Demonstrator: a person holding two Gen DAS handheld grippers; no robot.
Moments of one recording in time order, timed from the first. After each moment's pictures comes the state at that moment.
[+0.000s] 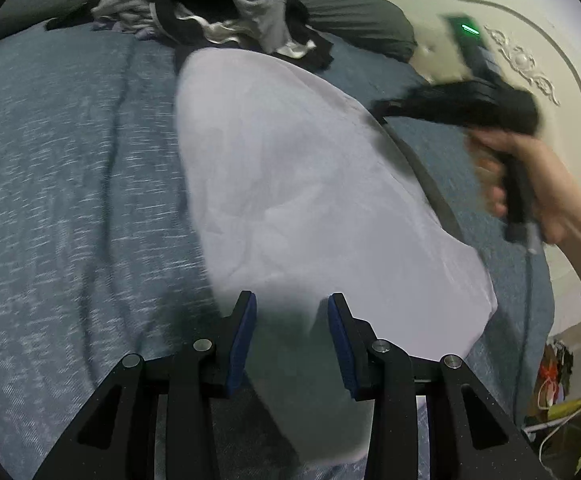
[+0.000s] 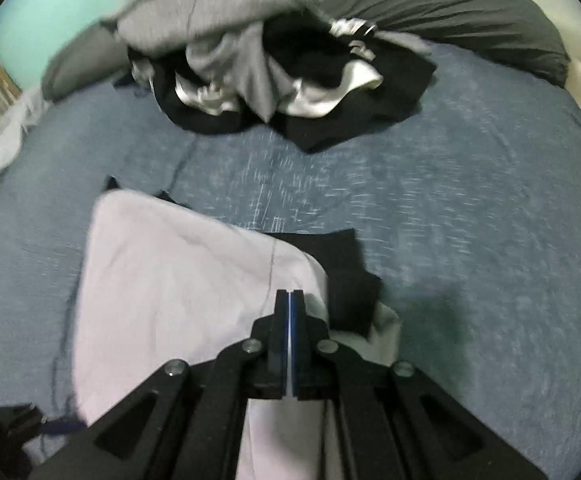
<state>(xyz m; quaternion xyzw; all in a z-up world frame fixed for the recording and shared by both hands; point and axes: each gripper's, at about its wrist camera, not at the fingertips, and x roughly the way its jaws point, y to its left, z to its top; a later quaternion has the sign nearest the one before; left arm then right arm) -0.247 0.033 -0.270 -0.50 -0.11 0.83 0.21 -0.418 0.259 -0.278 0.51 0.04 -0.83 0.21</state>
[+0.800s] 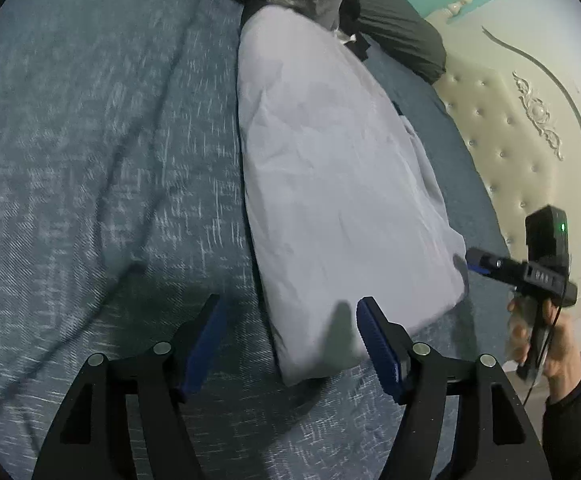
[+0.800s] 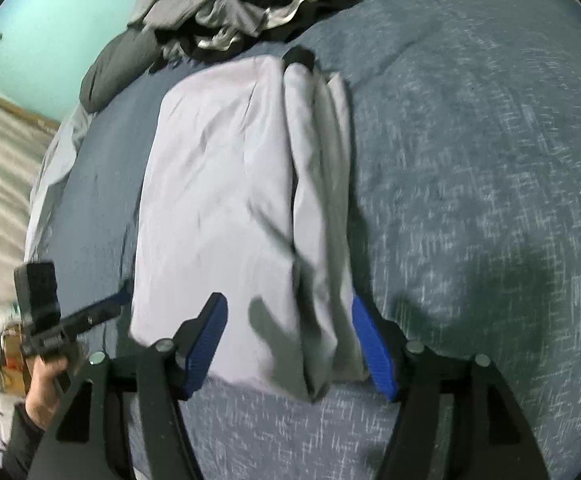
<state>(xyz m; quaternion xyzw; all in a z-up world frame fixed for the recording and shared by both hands) -0.203 0.020 -0.303 -0.54 -0.23 0.79 0.19 -0.276 0.363 -0.306 0.59 -0.09 -0.76 0.27</state>
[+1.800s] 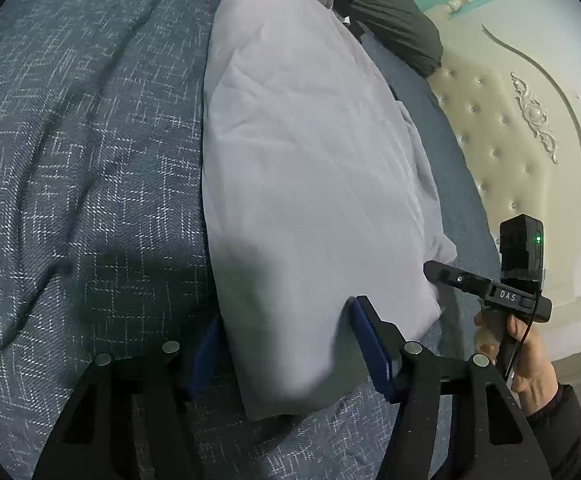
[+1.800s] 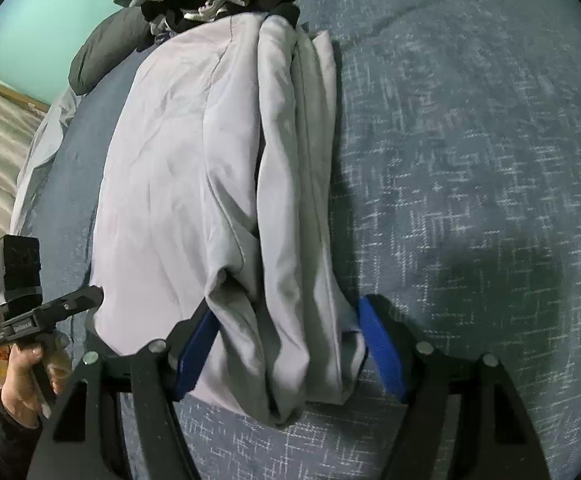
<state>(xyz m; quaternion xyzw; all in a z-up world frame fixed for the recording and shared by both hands) -0.224 0.057 -0.317 -0.55 -0.25 0.77 0.22 -0.288 0.354 -0.340 0.60 -0.06 -0.76 0.25</state>
